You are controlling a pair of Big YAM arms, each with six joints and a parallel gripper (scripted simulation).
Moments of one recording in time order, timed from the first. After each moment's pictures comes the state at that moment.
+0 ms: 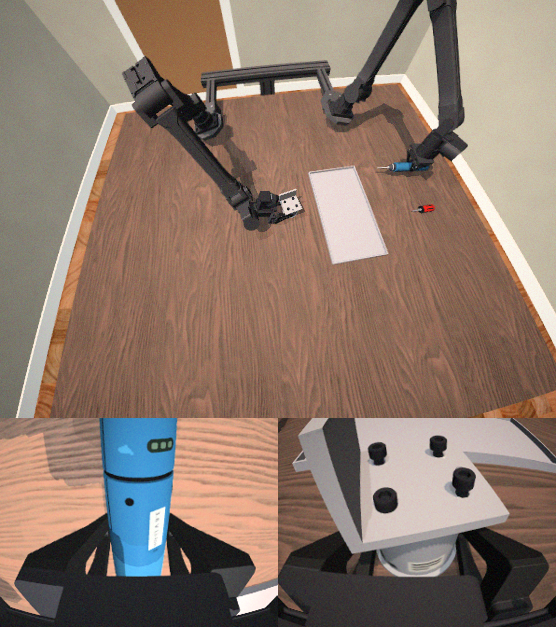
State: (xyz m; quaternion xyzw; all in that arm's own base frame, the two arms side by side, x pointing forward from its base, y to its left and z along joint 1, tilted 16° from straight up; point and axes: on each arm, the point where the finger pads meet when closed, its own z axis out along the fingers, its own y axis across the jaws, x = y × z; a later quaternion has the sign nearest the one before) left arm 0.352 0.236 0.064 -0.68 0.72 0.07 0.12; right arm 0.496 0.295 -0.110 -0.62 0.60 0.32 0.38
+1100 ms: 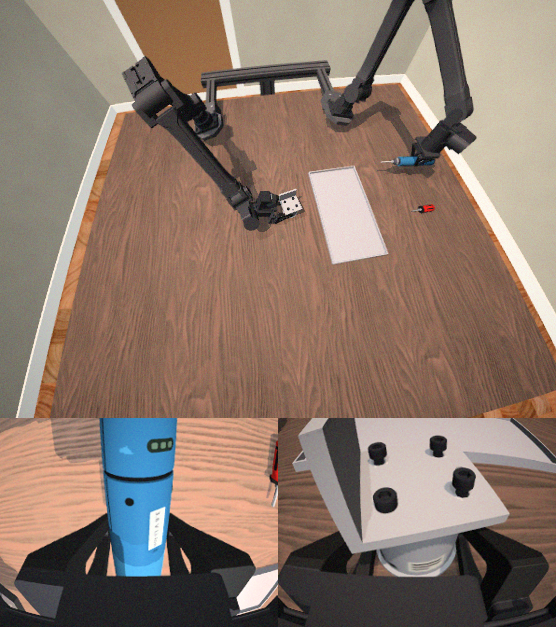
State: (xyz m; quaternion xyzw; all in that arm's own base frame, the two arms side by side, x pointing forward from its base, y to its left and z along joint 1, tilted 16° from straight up) left arm 0.349 0.225 0.101 -0.68 0.72 0.07 0.12; right arm 0.496 0.295 -0.110 -0.62 0.60 0.32 0.38
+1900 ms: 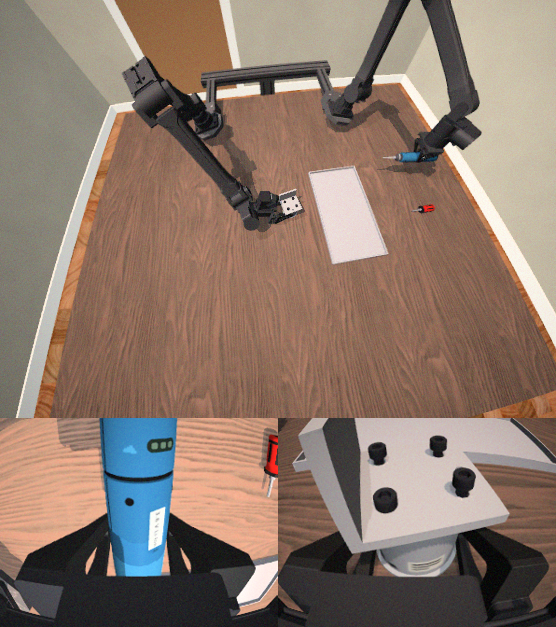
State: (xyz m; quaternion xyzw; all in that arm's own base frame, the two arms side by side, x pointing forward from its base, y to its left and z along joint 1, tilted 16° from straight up) left arm 0.345 0.216 0.123 -0.68 0.72 0.07 0.11; right arm 0.496 0.295 -0.110 -0.62 0.60 0.32 0.38
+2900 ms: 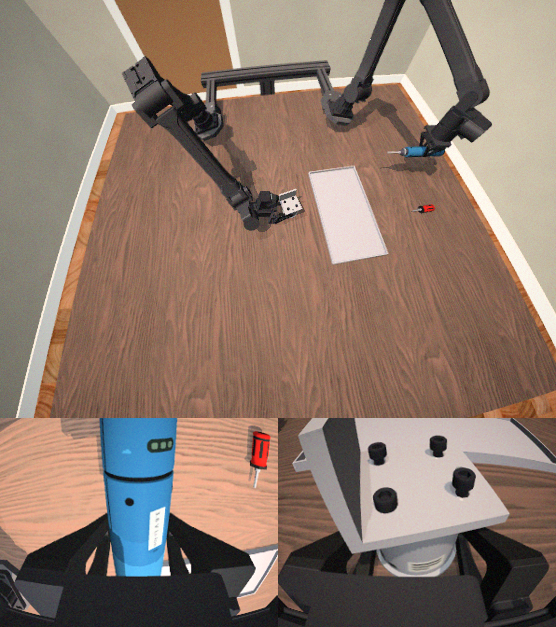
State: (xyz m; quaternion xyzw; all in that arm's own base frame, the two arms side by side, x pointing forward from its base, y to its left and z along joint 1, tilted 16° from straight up) left arm 0.344 0.209 0.159 -0.68 0.72 0.07 0.12; right arm 0.496 0.295 -0.110 -0.62 0.60 0.32 0.38
